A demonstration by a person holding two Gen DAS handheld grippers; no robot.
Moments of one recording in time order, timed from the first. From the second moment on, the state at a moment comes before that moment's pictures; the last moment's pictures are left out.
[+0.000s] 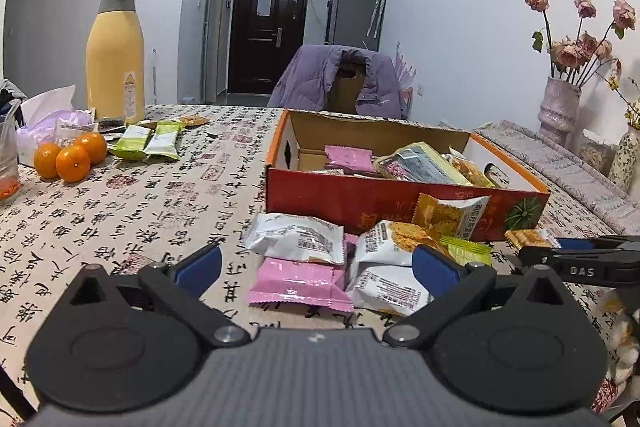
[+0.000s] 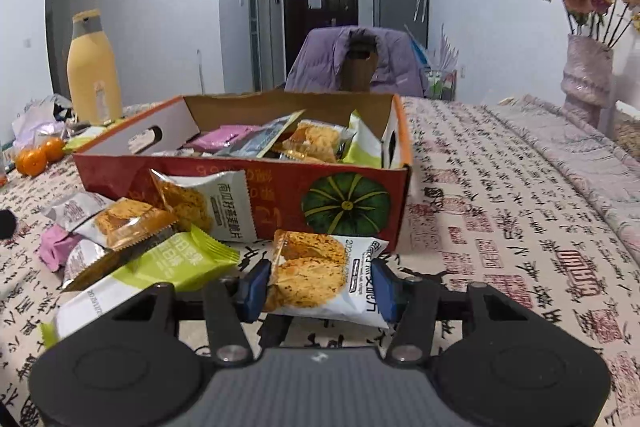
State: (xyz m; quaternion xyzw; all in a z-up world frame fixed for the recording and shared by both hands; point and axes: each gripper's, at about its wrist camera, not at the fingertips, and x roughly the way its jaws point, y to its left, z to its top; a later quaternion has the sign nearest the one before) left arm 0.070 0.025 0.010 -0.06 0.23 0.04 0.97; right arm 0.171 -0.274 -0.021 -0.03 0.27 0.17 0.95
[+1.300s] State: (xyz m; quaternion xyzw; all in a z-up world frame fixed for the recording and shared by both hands) left arm 0.121 -0.106 -0.020 0.01 0.35 -0.05 0.94; right arm 0.127 -0.326 -0.027 0.03 0.24 0.19 0.95
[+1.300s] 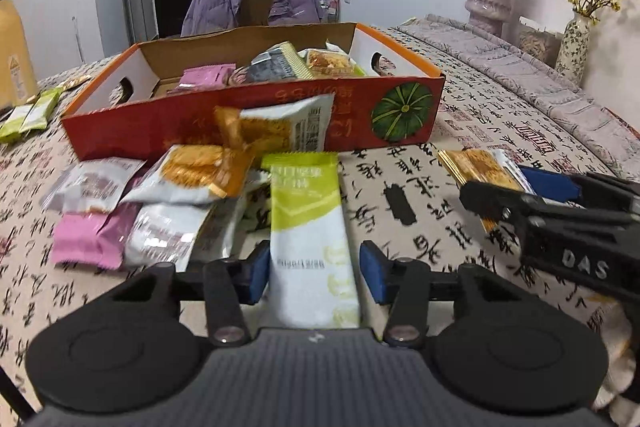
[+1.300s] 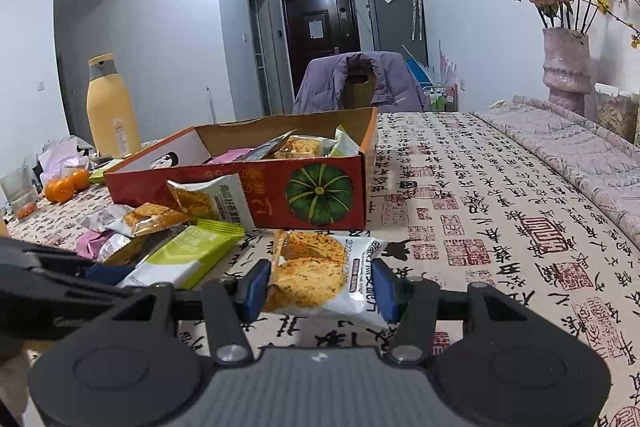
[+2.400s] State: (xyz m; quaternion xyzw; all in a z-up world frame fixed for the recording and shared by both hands) left arm 0.120 -0.089 0.053 0.00 0.22 -0.04 0.98; right arm 0.142 -0.294 0.019 0.01 0.18 0.20 0.96
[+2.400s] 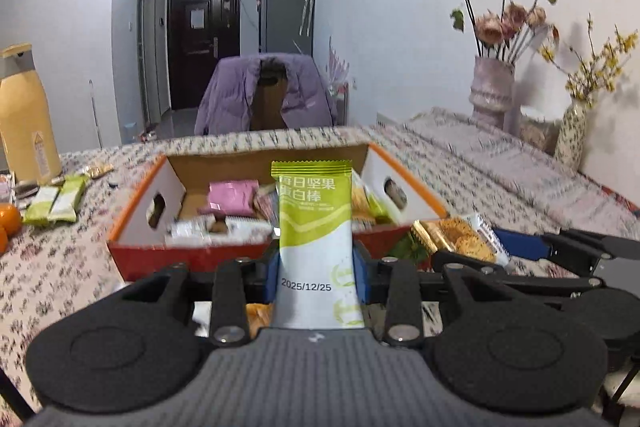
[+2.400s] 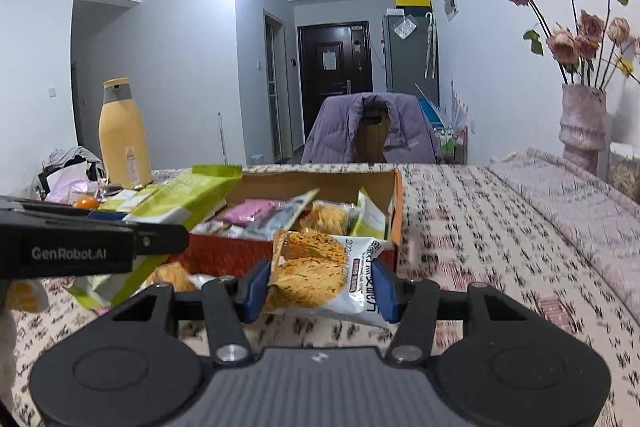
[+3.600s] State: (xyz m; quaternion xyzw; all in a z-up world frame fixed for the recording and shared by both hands) left arm 0.270 -0.015 0.045 -0.05 0.20 0.04 0.98; right arm 0.280 -0.232 0.024 0.00 0.15 0.18 0.97
